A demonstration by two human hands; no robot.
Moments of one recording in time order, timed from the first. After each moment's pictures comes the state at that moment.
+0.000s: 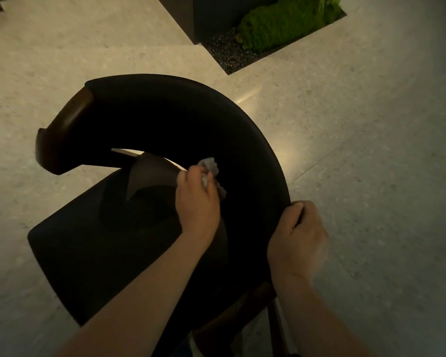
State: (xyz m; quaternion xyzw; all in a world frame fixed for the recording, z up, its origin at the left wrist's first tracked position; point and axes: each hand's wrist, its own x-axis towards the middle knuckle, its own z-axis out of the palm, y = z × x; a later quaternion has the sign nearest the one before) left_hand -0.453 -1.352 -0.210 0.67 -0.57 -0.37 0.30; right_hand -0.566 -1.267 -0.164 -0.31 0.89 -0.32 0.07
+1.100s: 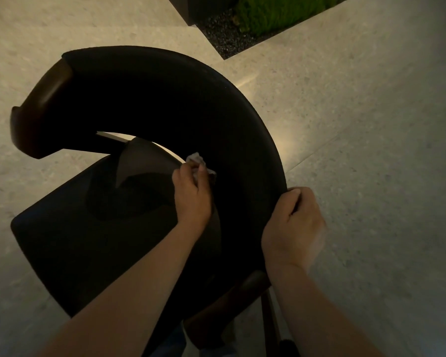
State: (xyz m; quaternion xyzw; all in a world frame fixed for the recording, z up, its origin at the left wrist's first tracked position) left_hand -0.457 -1.346 -0.274 0.65 -0.51 -0.45 0.34; right_hand -0.568 -1.265 -0.166 -0.31 0.89 -0.32 0.07
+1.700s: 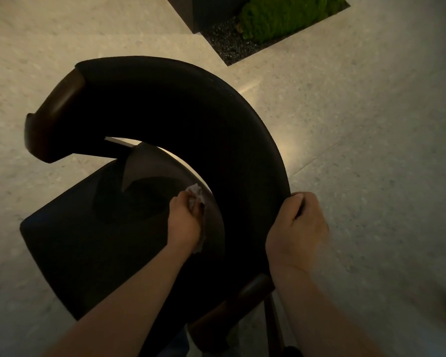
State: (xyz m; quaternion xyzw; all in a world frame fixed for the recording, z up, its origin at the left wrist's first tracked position) left_hand -0.410 -1.324 -0.300 0.68 -0.49 -0.52 0.17; right_hand -0.569 -1.264 -0.165 -0.31 0.88 -0.33 0.10
